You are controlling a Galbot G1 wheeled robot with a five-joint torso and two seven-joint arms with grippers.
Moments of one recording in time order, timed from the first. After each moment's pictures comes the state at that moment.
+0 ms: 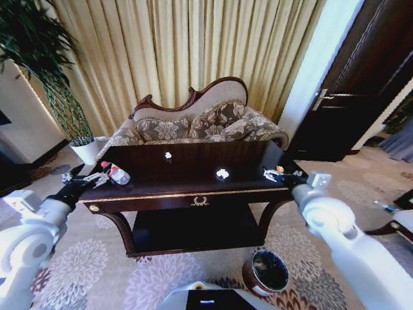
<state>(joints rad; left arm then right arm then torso) 1.57 -0.91 -1.11 -2.31 -0.91 0.43 -0.06 -1.20 0.75 0.62 2.11 0.99 -0.56 0.48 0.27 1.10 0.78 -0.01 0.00</state>
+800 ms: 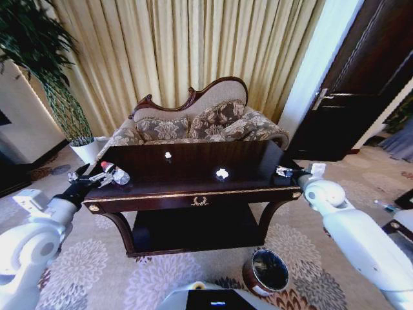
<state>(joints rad) 1.54 -0.91 -1.07 -2.31 -0.90 0.43 -0.06 -0.97 0.73 0.46 1.72 0.90 -0.56 0.38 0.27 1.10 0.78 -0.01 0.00</state>
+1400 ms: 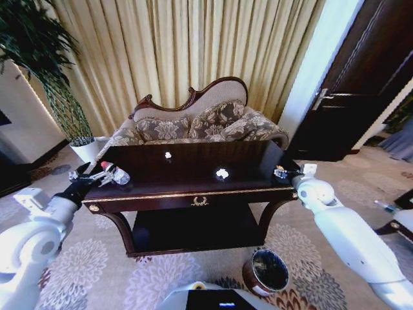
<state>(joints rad) 1.53 -0.90 -1.07 -2.31 -0.90 0.43 -0.06 -0.93 0.74 0.42 1.70 0.90 -0.58 0.41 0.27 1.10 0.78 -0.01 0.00</state>
